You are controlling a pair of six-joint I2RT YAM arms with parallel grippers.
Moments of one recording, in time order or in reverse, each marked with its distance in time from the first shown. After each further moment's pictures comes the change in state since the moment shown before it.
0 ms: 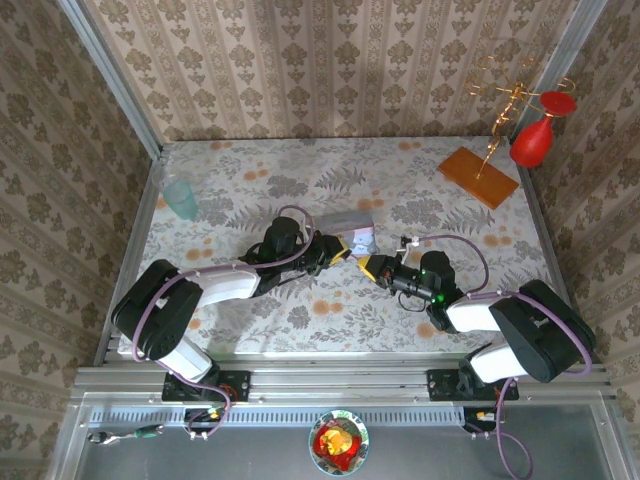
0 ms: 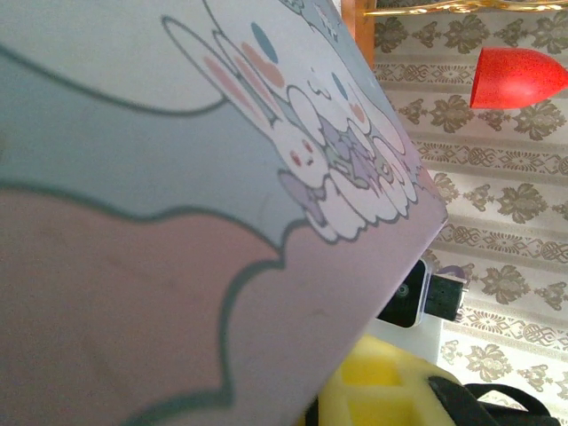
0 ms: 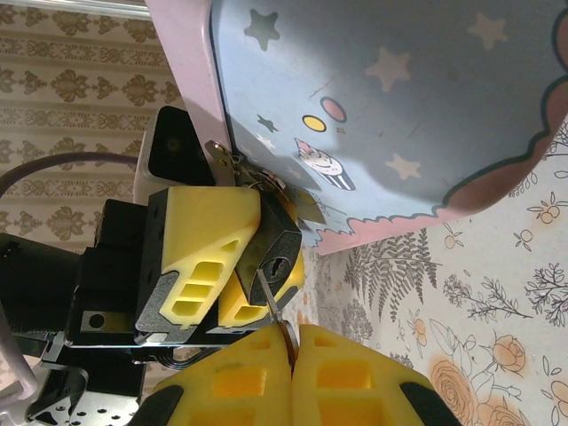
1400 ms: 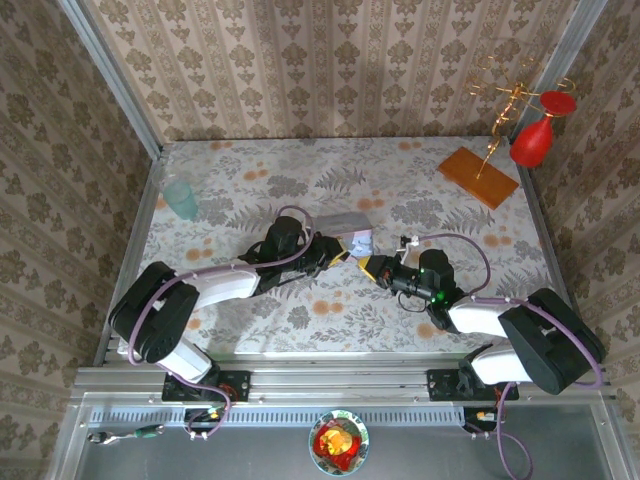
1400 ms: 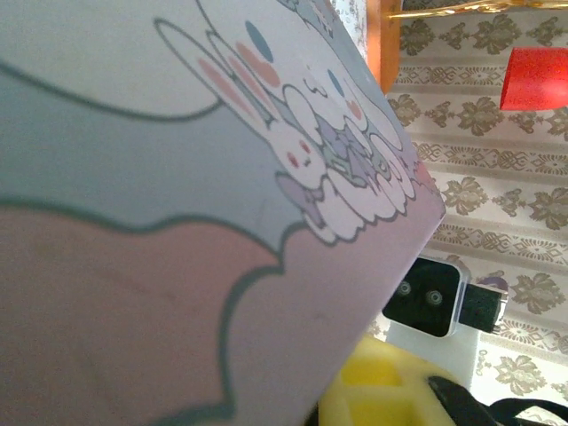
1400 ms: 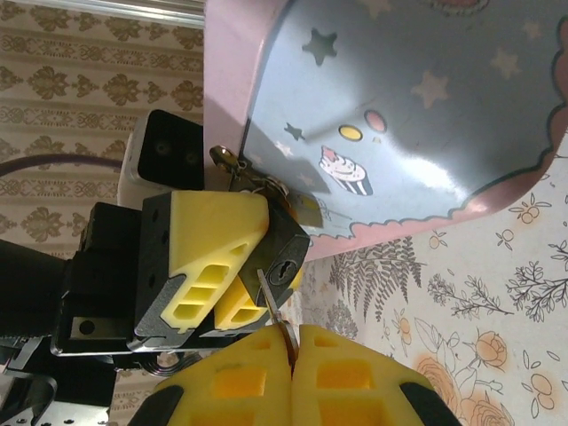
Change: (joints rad) left arm -0.013 -0.015 0.023 -0.093 -0.033 0.037; right arm 0.013 -0.062 0.019 -0.130 0.026 -0.048
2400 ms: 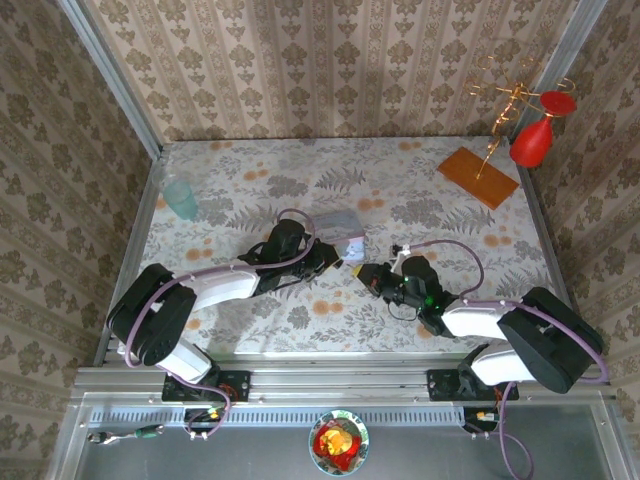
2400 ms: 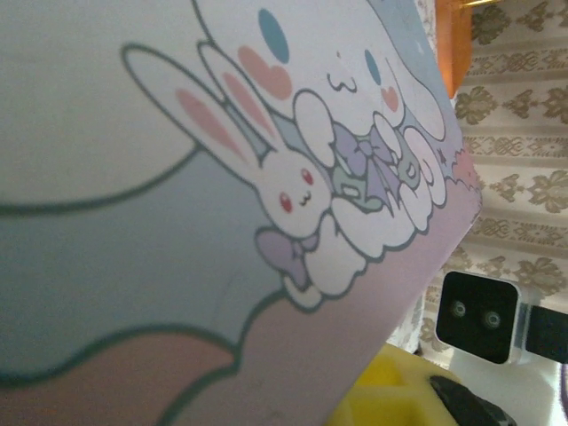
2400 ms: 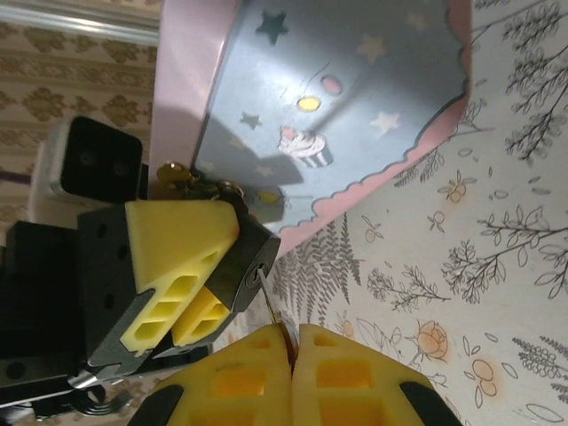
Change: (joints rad) left arm -0.010 -0.021 0.008 -0.161 -0.079 0.143; right arm 0.131 0.001 0.010 -0.121 0.234 -0.011
